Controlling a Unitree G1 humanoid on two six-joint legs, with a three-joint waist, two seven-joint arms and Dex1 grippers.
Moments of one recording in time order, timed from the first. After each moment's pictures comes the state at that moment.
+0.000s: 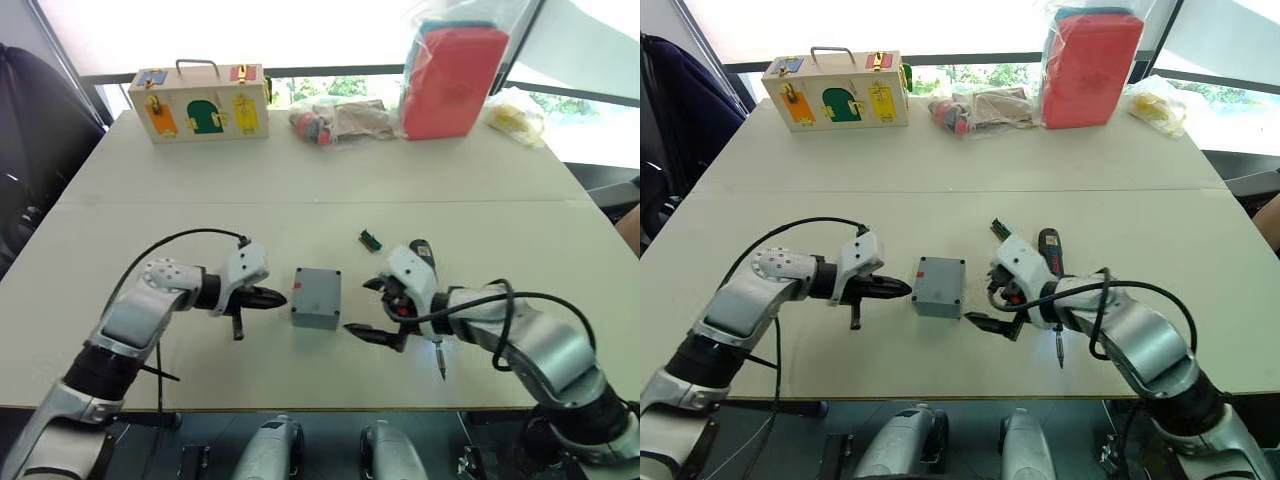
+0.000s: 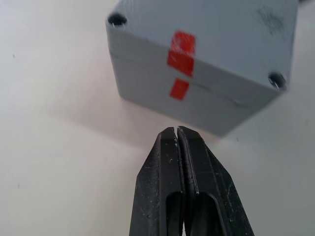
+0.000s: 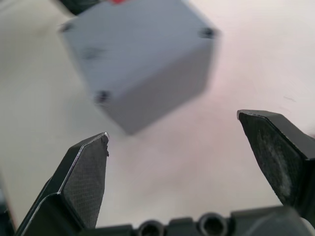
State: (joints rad) left arm -0.46 0.75 -0.22 -0.09 -0.25 0.56 -1.18; right arm -0.36 -0.64 0.13 -0.62 0.40 1.14 0.60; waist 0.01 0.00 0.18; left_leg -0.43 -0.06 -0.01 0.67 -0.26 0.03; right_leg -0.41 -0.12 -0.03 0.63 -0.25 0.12
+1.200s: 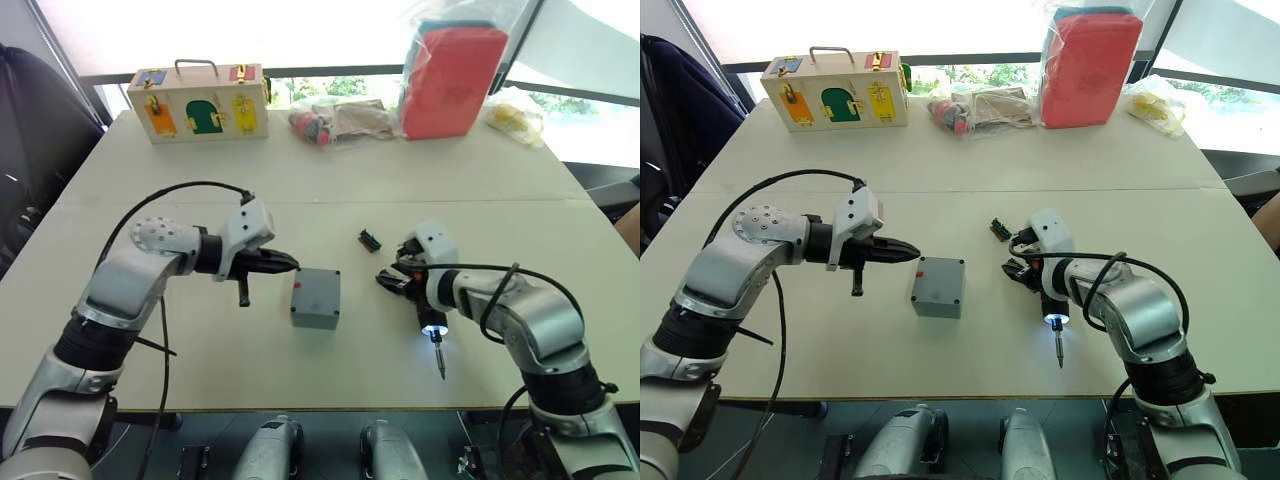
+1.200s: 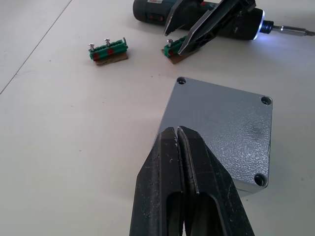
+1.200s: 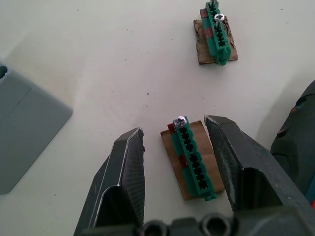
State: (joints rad) left arm -0.64 0.72 -0.19 -0.17 -0.32 0.63 -1.13; right arm -0.47 -0.56 0.09 -0.39 0.36 1.20 0.43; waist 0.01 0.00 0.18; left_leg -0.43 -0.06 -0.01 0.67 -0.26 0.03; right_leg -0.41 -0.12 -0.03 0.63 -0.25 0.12
